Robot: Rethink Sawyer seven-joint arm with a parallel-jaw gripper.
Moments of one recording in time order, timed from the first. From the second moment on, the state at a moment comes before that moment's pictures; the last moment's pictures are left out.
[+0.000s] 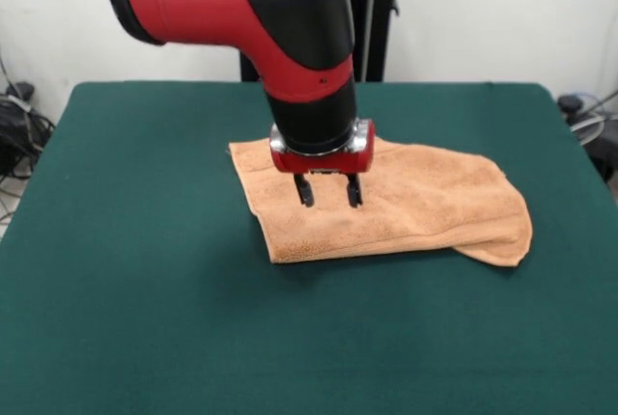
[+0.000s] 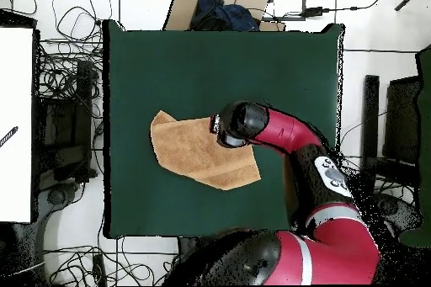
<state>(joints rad) -0.45 -0.44 0.19 1.56 -0.04 0.66 1.57</state>
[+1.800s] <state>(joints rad) -0.52 -0.33 0.25 1.53 -0.04 0.66 1.57</state>
